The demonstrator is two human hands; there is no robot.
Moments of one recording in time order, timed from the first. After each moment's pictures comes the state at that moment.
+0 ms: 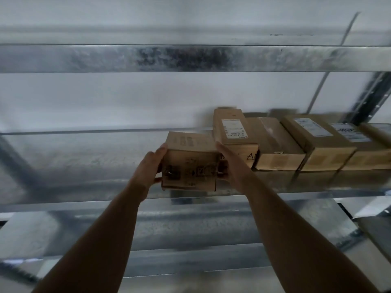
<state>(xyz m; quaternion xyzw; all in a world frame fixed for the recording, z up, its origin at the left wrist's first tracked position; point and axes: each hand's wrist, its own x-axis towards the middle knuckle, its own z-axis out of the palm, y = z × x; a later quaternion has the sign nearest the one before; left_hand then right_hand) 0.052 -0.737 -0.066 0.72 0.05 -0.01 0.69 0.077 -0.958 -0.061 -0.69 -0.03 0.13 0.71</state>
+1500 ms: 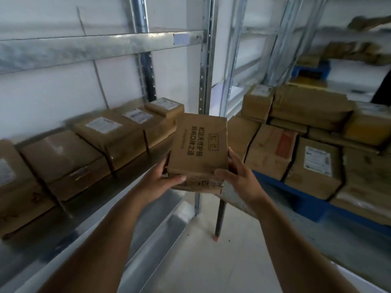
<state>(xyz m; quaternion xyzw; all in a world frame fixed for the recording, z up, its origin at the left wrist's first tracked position) 0.019 -1.170 -0.087 0.70 -0.44 -0.29 0.48 -0.168 -1.323 -0.084 -0.71 0.17 -0.25 0.64</state>
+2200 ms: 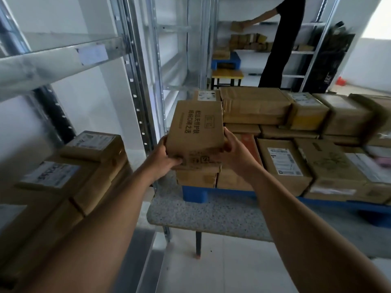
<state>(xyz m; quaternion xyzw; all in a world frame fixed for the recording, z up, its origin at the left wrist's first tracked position) 0.099 -1.419 -0.052 0.62 -0.55 -0.35 0.43 -0.117 -1.471 -0.043 -0.68 0.39 -0.36 0.50</state>
